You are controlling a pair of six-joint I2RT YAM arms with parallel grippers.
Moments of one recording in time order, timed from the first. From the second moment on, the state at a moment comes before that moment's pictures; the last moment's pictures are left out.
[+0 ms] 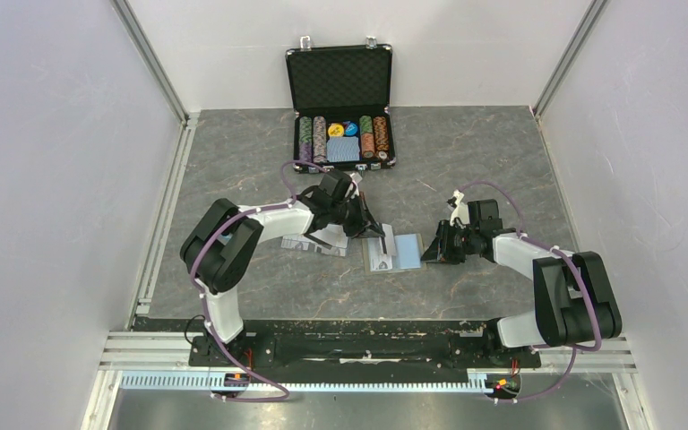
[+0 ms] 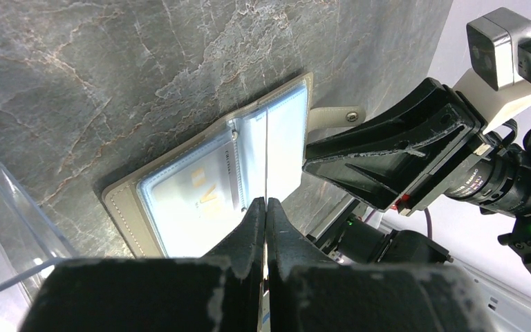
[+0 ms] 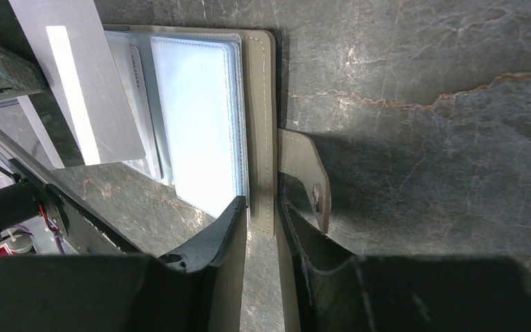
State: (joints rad) left arm -0.66 1.86 1.07 0.01 0.47 -0.95; right arm 0.12 1.41 0.52 -0.16 -0.57 0.32
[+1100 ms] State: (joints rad) left arm -0.71 1.93 1.02 0.17 0.46 -1.00; right arm 0.12 1.41 0.49 -0.11 -0.61 0.35
